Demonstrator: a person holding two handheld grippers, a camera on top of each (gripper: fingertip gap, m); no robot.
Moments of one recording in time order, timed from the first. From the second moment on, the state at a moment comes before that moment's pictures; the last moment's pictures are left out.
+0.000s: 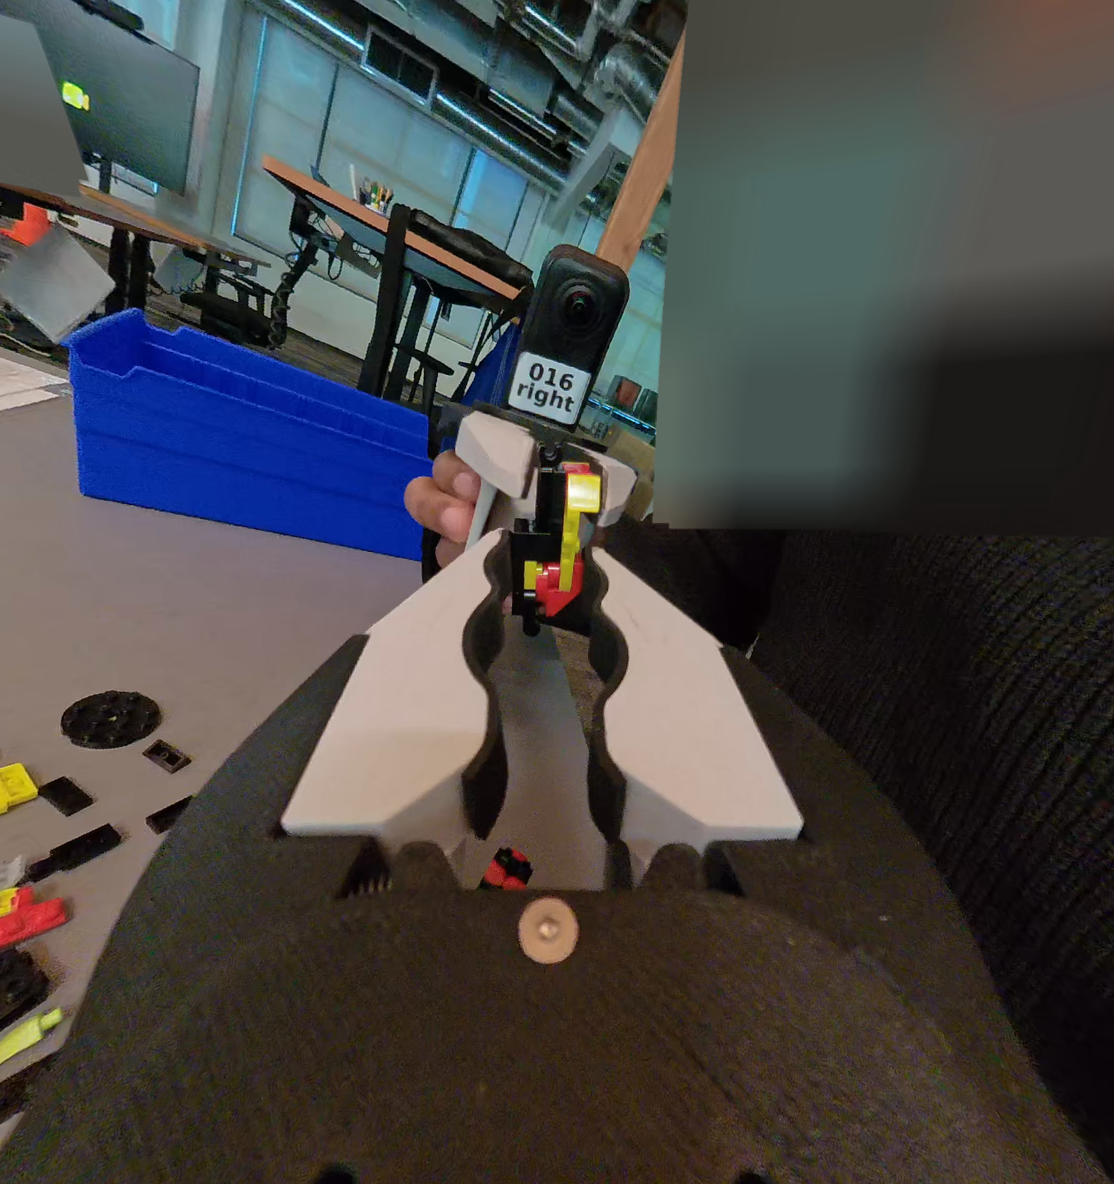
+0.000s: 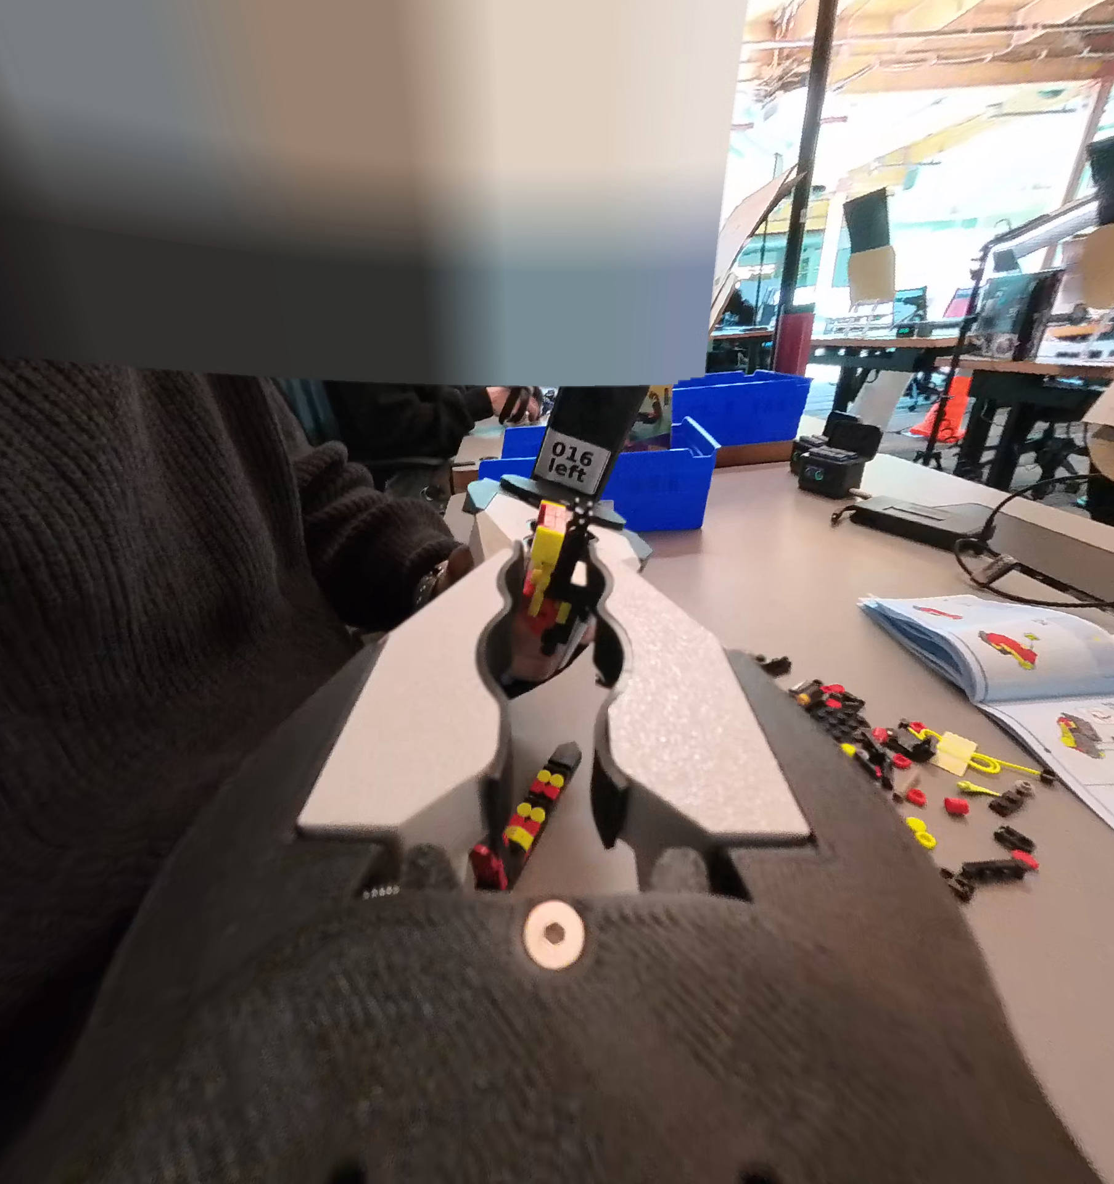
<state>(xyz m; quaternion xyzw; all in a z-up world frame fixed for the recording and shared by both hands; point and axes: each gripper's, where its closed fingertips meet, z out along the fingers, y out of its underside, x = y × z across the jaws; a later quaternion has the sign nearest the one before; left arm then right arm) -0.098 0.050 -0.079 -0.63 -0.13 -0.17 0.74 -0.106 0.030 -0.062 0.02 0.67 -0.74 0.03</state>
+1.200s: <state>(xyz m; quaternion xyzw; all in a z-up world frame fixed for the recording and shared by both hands) -0.102 0.044 -0.080 -0.66 -0.12 -0.12 0.73 -0.108 0.034 -0.077 0.02 0.70 -0.71 0.02</state>
